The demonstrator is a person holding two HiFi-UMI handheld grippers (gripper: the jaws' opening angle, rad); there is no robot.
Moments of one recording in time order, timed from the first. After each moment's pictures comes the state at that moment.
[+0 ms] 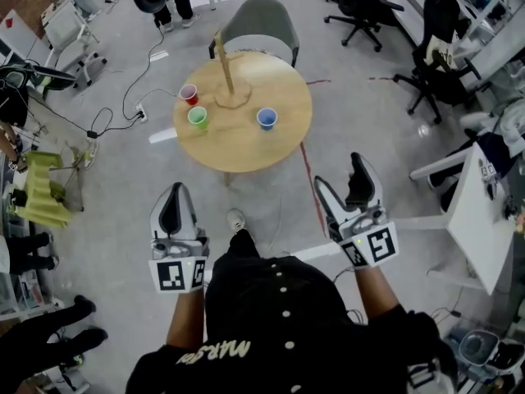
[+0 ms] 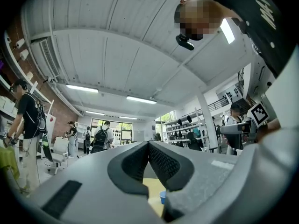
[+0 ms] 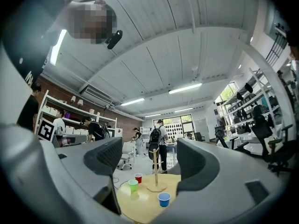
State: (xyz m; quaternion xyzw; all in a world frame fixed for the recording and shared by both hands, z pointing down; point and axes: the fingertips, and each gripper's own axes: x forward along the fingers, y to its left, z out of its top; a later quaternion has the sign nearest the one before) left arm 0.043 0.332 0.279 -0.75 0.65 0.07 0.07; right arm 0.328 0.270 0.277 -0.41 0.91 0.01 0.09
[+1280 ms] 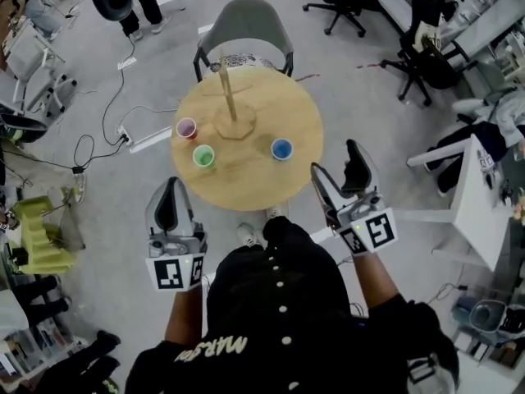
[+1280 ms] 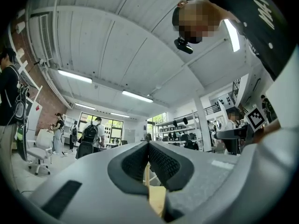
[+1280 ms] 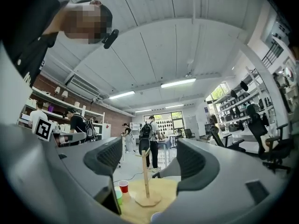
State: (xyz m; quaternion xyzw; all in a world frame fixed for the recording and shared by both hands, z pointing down) left arm -0.089 0.099 0.288 -0.80 0.60 0.08 0.07; right arm 0.200 0.060 0.290 -0.47 0.88 0.00 0.07
